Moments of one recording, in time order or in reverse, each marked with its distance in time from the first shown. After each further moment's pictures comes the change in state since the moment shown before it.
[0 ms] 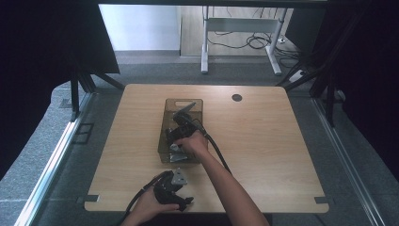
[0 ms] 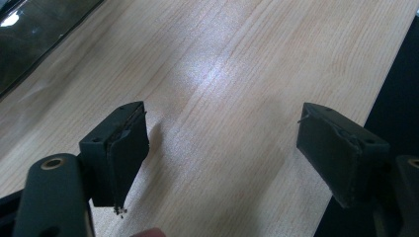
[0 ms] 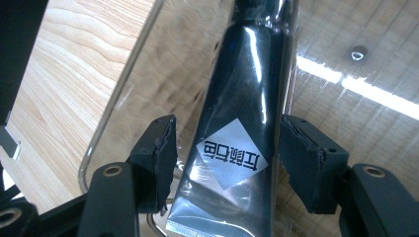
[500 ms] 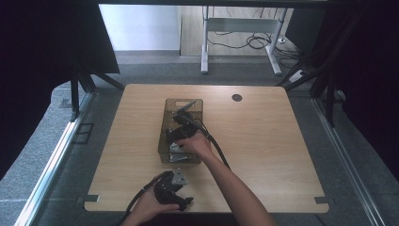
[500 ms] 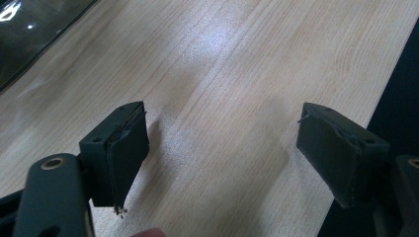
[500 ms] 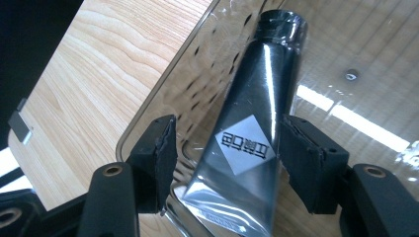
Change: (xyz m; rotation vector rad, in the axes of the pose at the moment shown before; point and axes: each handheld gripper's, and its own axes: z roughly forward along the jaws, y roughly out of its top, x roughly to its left) left arm 0.001 -0.001 0.002 0.001 0.001 -0.003; right arm 0.011 -0.010 -0.024 -0.070 -0.002 -0.107
